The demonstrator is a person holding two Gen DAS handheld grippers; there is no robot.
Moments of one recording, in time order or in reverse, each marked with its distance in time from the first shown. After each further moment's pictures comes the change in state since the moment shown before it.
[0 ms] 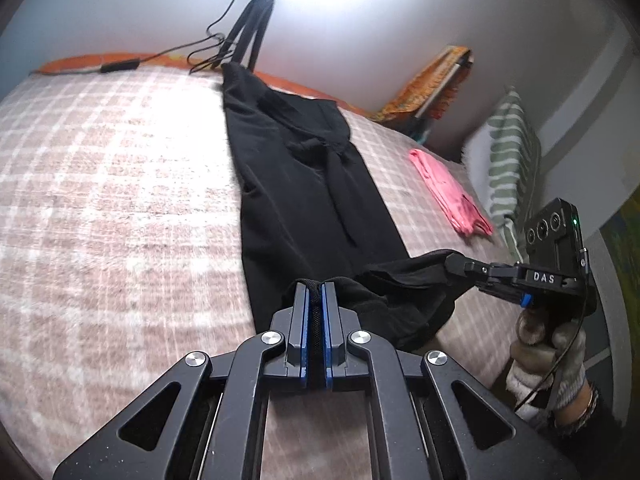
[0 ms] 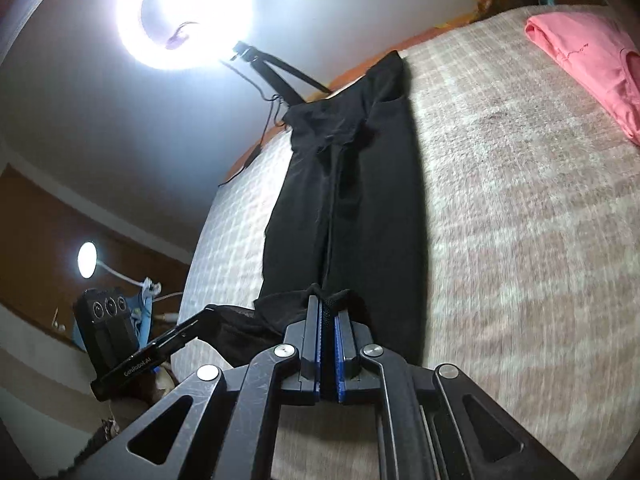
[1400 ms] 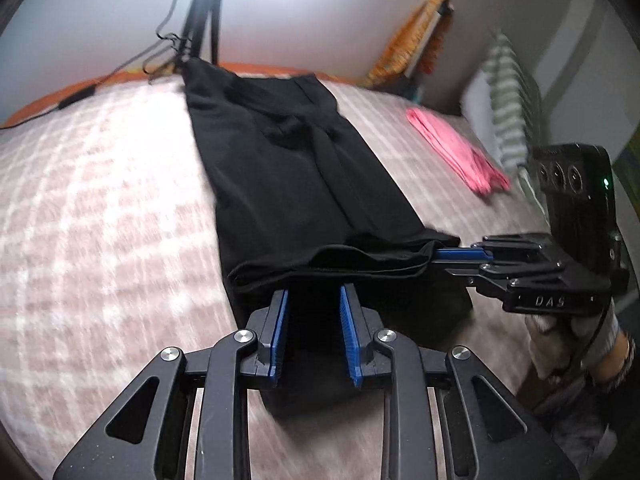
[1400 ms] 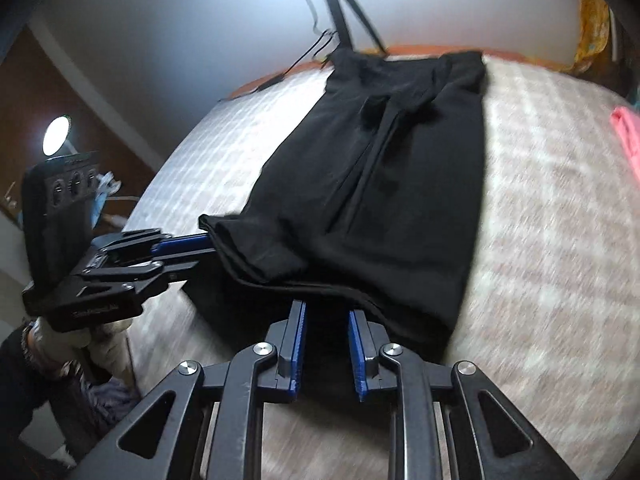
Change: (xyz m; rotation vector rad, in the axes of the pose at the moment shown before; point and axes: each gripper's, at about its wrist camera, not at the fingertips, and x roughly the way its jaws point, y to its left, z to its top) left arm 0.041 -0.018 0.017 0.197 0.065 0.069; right arm 0.050 0.035 0.001 -0.394 0.123 -0.192
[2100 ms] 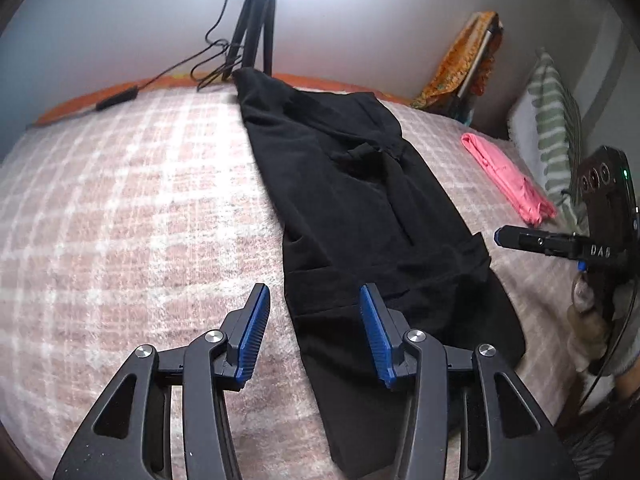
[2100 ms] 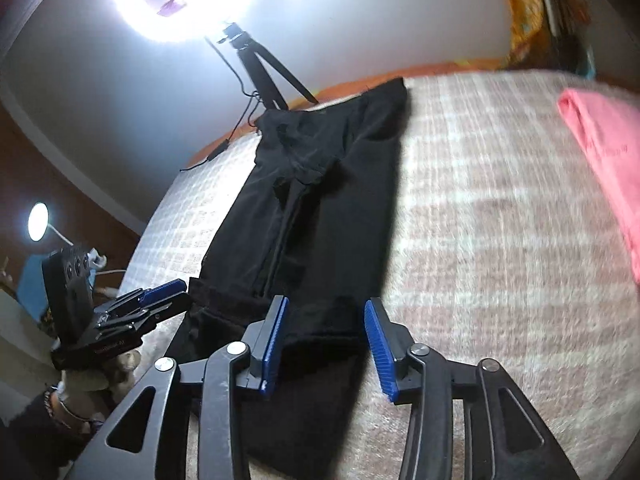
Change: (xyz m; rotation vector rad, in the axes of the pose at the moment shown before) left arm 0.009 0.025 0.010 -0.029 -0.050 0.142; right arm -0.015 -0.075 0.018 0.218 -0.090 0.037
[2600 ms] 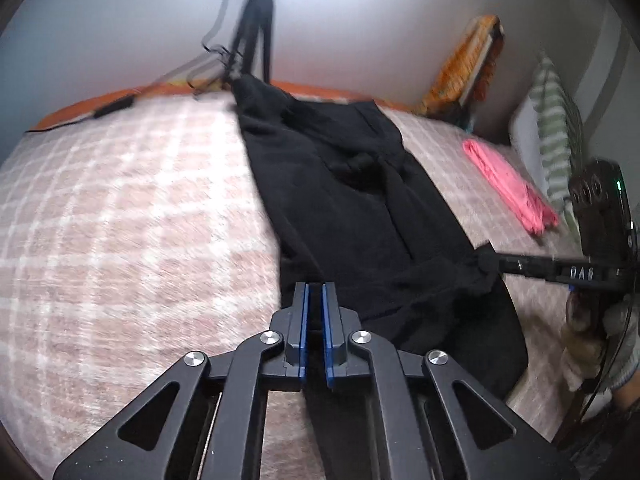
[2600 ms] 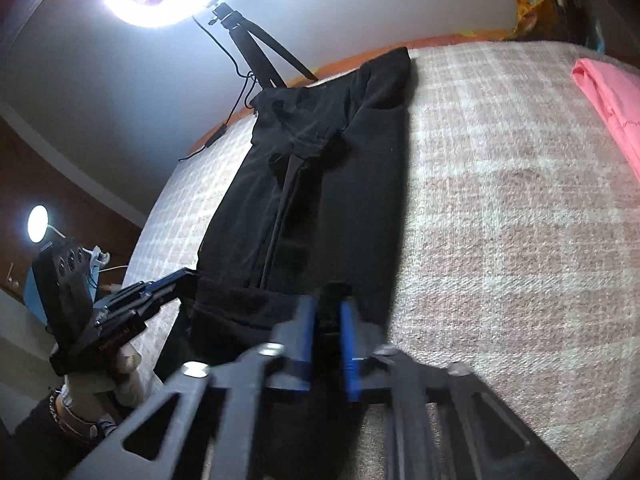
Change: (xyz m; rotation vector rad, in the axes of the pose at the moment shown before) left arm -0.001 0.003 0.009 -0.032 -0.042 -0.001; right arm 0.017 0.011 0.003 -0.016 0.026 0.000
